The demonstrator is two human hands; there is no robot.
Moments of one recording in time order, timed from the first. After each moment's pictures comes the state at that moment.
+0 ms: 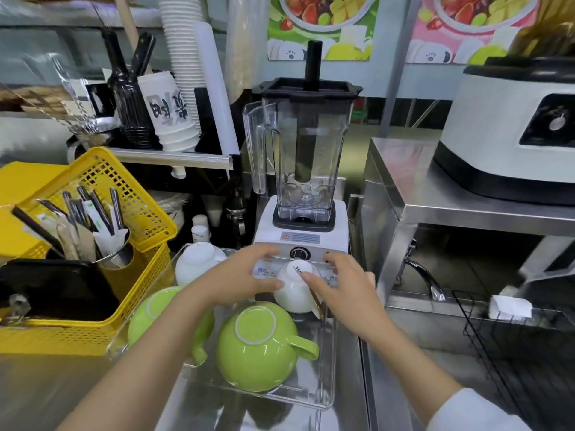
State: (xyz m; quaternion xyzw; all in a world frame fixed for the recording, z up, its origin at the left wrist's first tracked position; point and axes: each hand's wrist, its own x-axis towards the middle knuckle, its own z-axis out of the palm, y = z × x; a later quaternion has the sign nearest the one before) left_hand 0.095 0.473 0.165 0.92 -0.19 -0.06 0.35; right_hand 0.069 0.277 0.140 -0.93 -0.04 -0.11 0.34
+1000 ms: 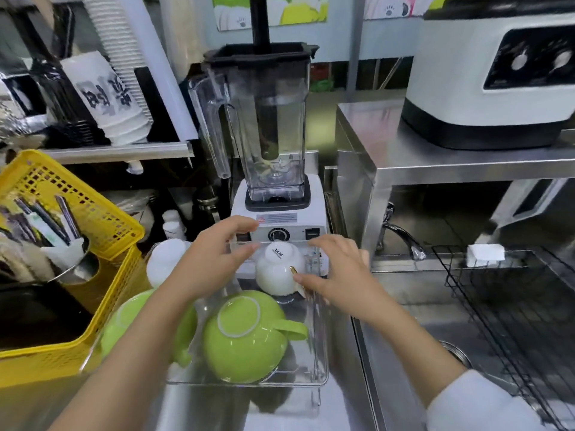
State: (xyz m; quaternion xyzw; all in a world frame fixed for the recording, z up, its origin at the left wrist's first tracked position) left_hand 0.092 0.468 0.176 0.89 -0.21 0.06 0.39; right_hand 0.054 0.262 0.135 -0.93 -0.07 -0.10 0.35
